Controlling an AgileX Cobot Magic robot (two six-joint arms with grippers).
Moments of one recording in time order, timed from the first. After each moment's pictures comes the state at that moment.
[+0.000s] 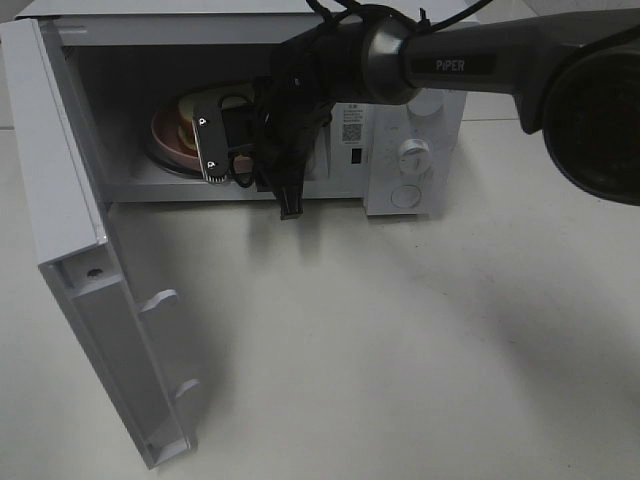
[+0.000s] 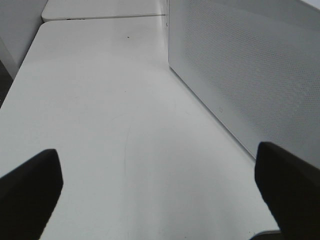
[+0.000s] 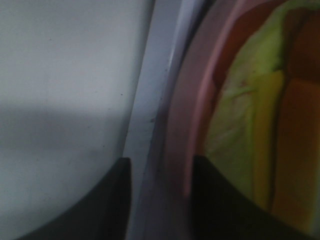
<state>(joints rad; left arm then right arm) 0.04 0.00 -0.50 -0.09 1.05 0.10 0.64 2.40 -1.93 -0.15 0.52 -1.12</state>
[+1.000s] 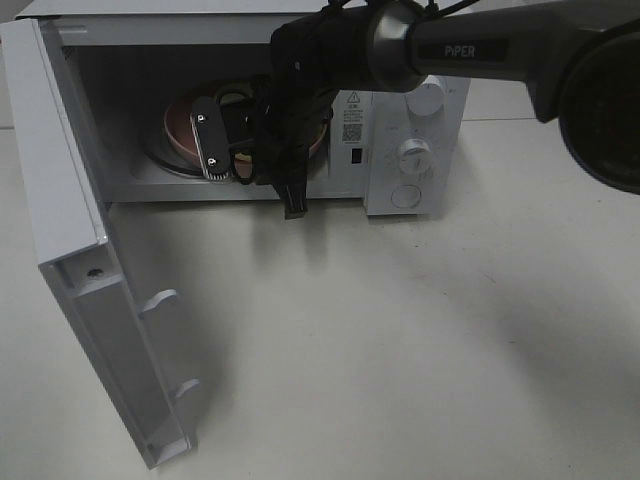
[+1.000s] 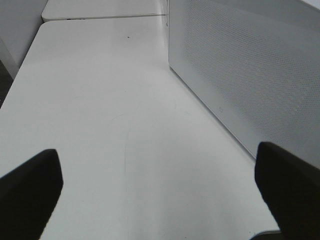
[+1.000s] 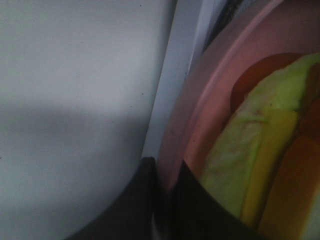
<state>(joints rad) 0.04 0.00 -0.50 -0.09 1.05 0.10 0.64 2.36 -1.92 -0.11 0.59 -1.19</state>
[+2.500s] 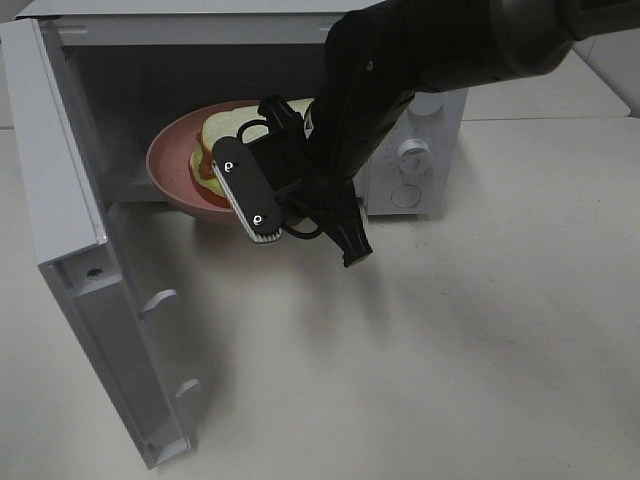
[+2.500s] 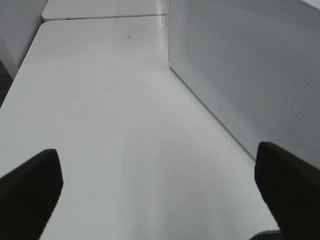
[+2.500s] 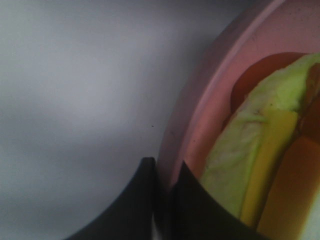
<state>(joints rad) 0.04 0.00 -0.50 -0.09 1.05 0.10 0.71 1.96 -1.36 -0.05 0.49 -1.39</state>
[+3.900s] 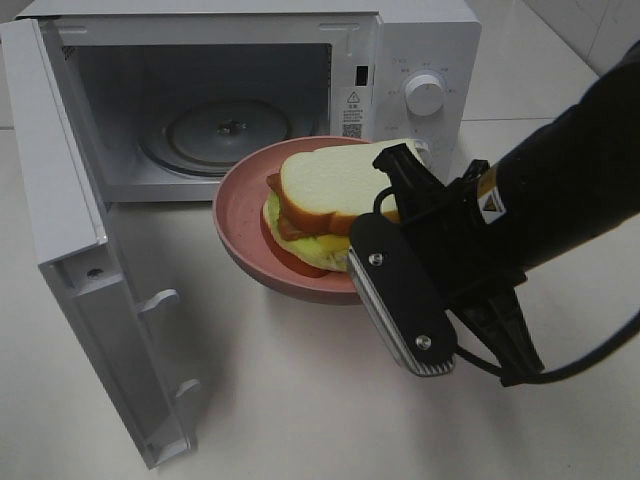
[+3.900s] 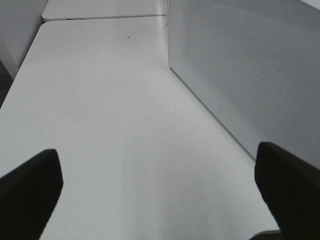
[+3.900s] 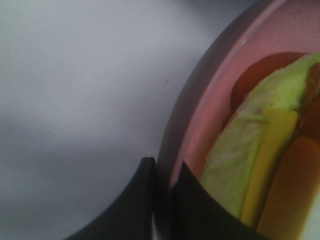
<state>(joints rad) 0.04 0.00 -0.50 -0.09 1.05 0.10 0.74 1.43 -0.78 -0.05 0.42 -1.32</state>
